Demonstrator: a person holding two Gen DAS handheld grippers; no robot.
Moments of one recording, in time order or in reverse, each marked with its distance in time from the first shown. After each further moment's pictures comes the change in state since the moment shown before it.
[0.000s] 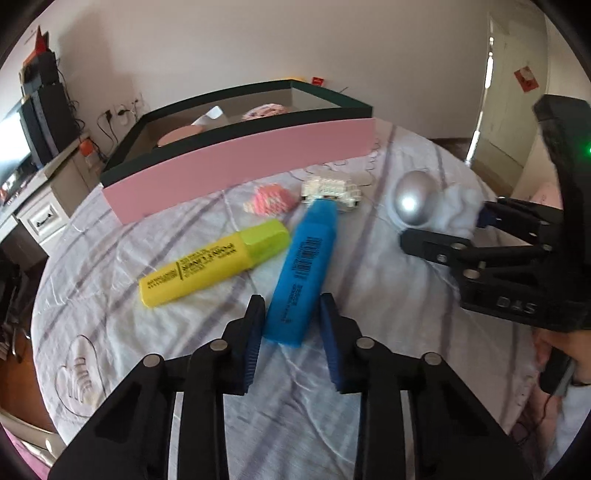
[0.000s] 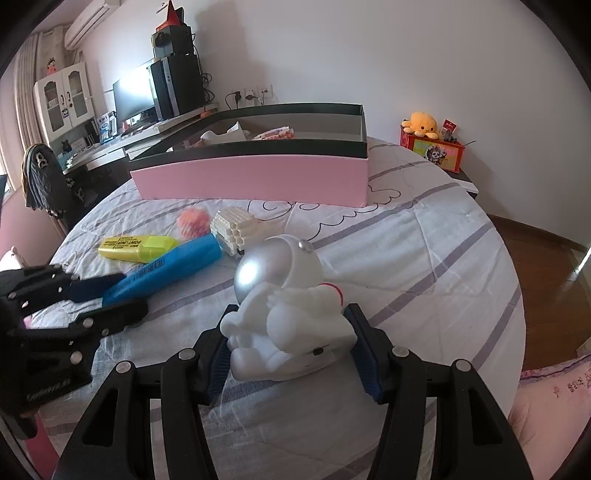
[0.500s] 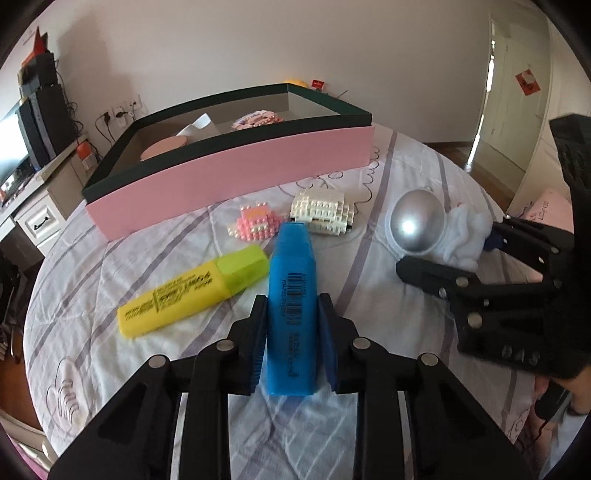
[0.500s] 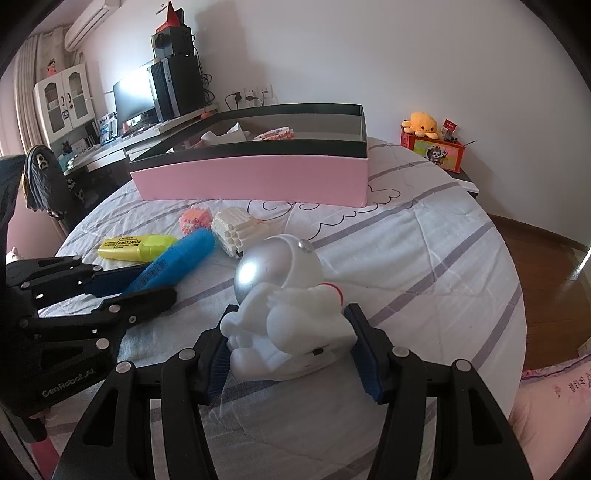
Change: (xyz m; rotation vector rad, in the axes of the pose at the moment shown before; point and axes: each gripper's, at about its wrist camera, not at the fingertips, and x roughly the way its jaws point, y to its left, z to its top) left arm 0.012 -0.007 0.013 -0.008 -0.013 0.010; right arm 0.000 -0.001 0.000 0.004 -0.003 0.007
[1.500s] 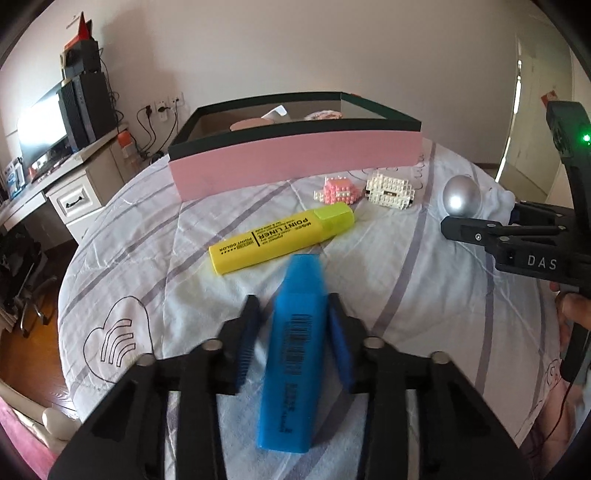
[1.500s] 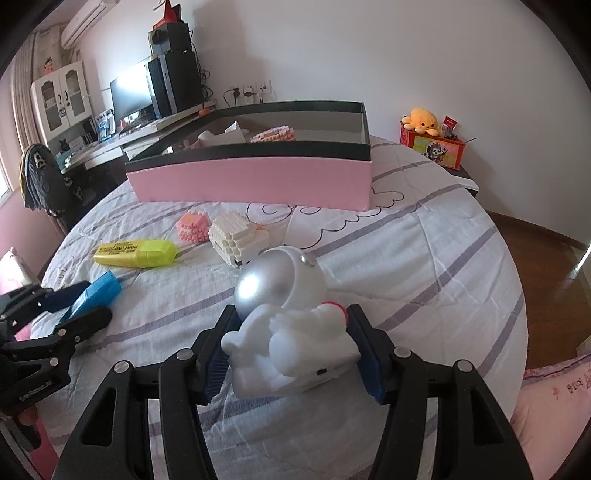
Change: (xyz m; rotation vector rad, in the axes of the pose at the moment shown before) left arm -0.026 0.043 -0.040 -0.085 -0.059 0.093; right arm 0.002 0.001 0.006 0.006 0.016 -0.004
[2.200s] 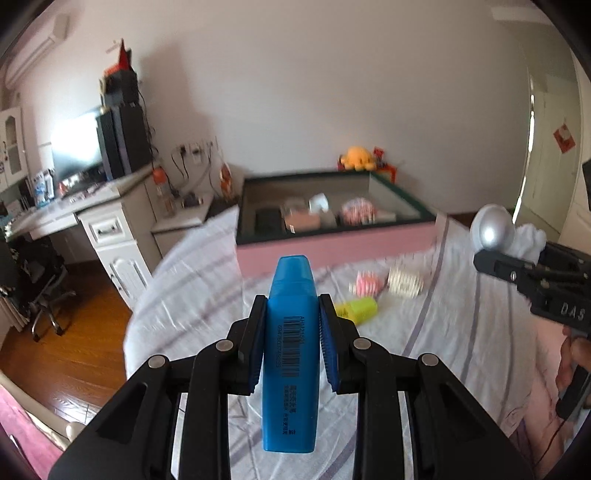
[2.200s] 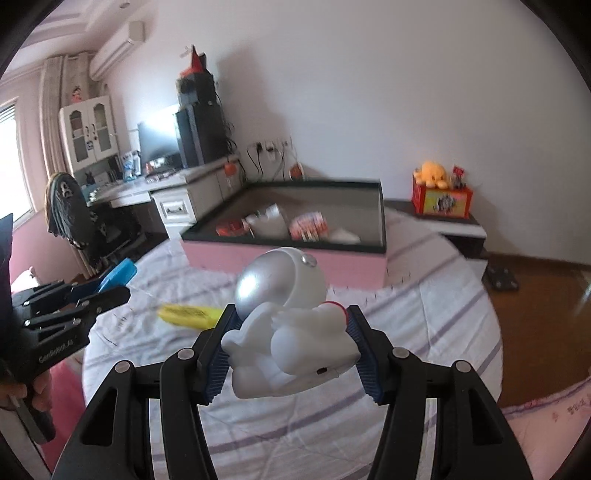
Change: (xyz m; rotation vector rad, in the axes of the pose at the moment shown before) left arm -0.080 0.028 0.042 -0.065 -0.201 0.089; right arm -0.073 0.028 0.027 -0.030 -0.216 0.064
